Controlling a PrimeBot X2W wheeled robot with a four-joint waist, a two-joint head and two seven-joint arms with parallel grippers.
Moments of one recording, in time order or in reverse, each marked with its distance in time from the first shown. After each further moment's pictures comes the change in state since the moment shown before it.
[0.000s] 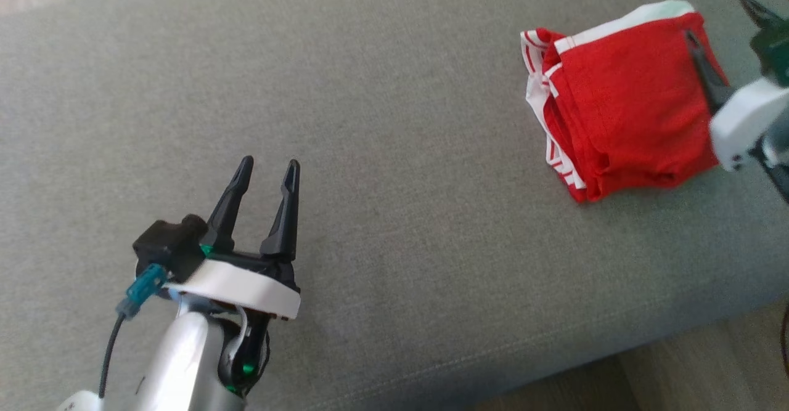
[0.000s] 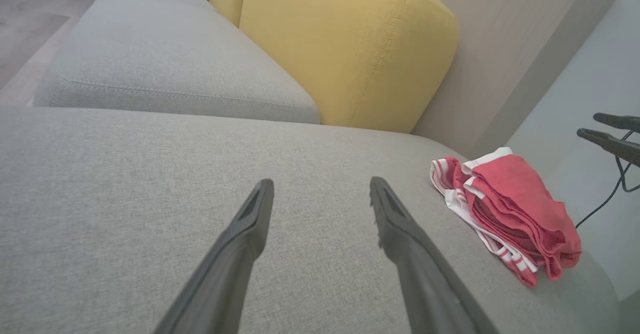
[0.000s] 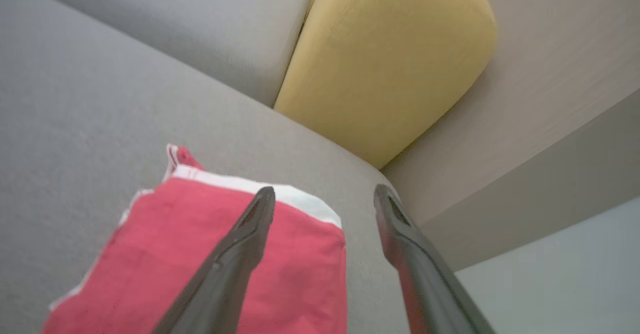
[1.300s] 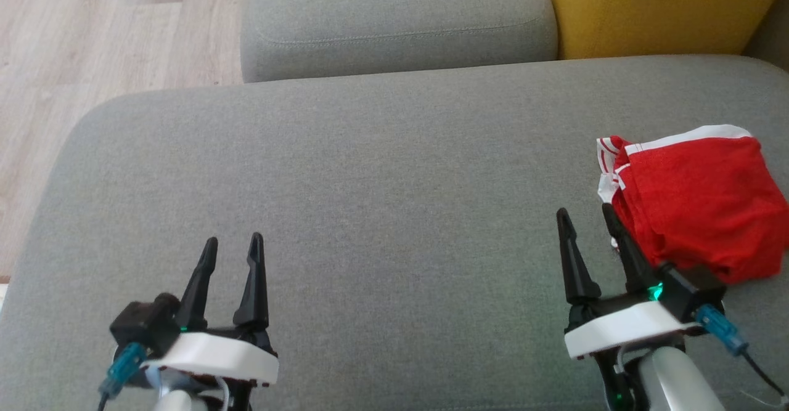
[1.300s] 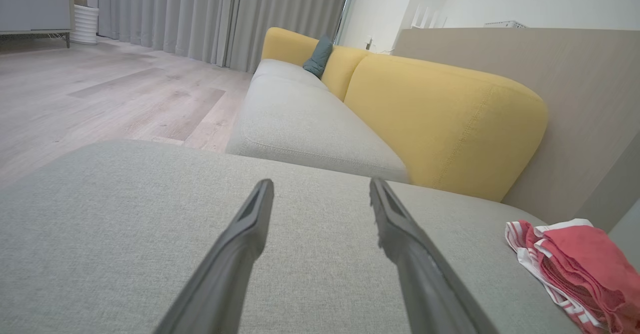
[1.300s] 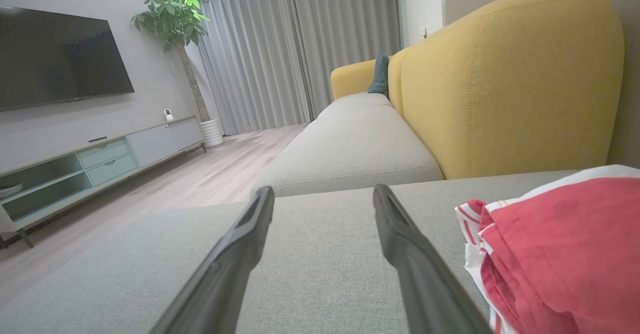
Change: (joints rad) left arm 0.229 0.001 0.066 -0.079 -0.021 0.098 0.000; right arm 0.594 0.515 -0.217 -0.148 0.142 0.000 -0.379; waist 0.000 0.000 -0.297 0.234
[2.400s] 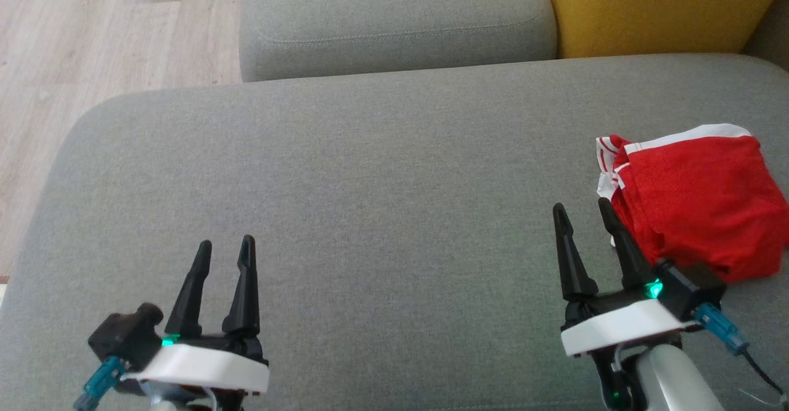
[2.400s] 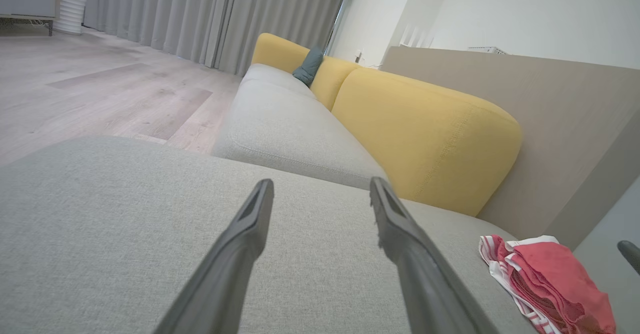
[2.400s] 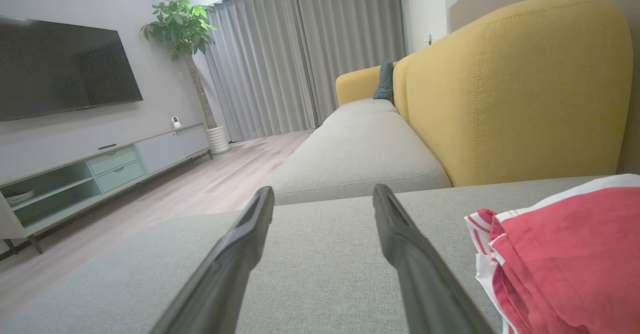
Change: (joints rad) left arm 0.040 0.000 0.027 -0.061 -0.068 -0.059 0.000; right arm 0.000 0.000 0.015 -0.037 0.014 0.000 0.000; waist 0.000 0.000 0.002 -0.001
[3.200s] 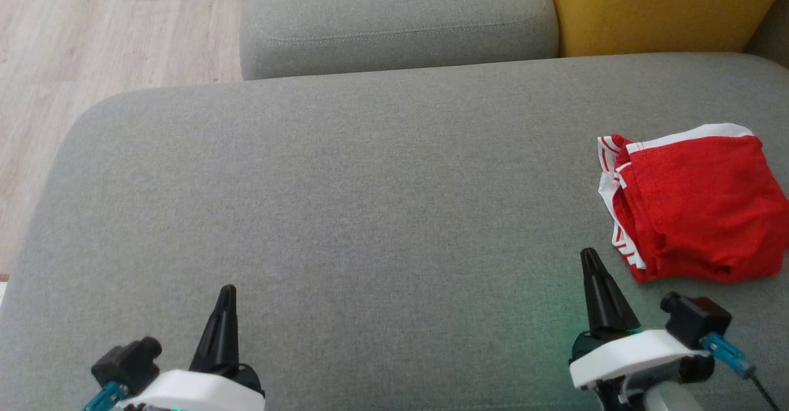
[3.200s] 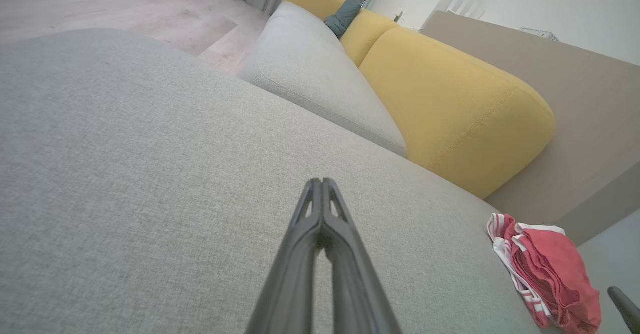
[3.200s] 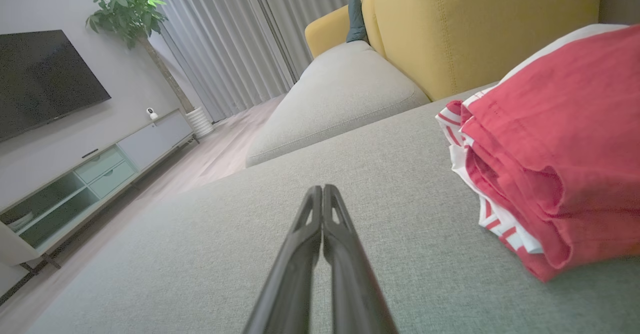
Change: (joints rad) left arm 0.051 0.000 -0.002 0.105 -0.154 0.006 0.038; right arm 0.068 0.000 -0.007 0.087 0.163 0.000 0.032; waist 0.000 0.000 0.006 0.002
